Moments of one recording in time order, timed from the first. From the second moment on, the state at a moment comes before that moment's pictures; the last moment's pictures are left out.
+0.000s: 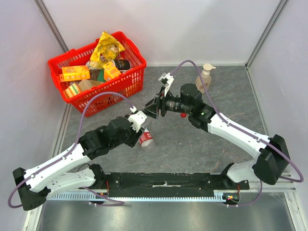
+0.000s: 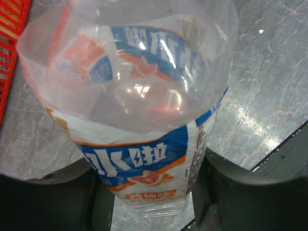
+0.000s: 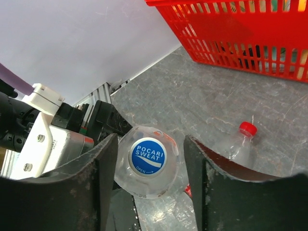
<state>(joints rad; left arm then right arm) -0.95 0.86 0.84 -0.66 -0.25 -0.01 0.77 1.38 1.11 0.17 -0.50 0.41</state>
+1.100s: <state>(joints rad) -0.95 0.81 0.84 -0.68 -0.11 -0.04 0.77 1.39 1.10 0.23 -0.68 0.38</state>
